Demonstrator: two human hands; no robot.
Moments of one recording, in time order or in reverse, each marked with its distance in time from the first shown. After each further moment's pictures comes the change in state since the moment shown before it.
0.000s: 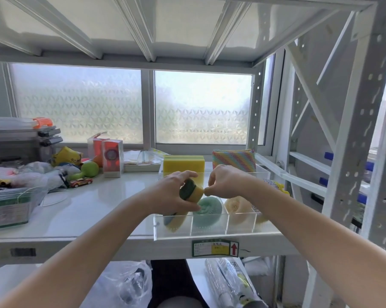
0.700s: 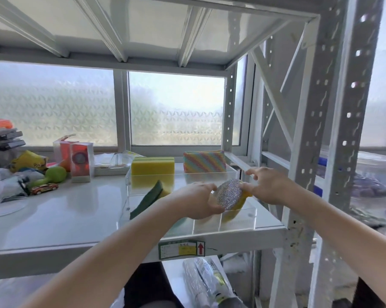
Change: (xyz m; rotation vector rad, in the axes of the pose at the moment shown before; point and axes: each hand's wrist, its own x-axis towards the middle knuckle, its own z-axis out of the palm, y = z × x) left_hand 0.041 0.103 0.051 0.209 -0.166 0.035; right_hand -0.062 0.123 -0.031 -0.032 0.205 0.218
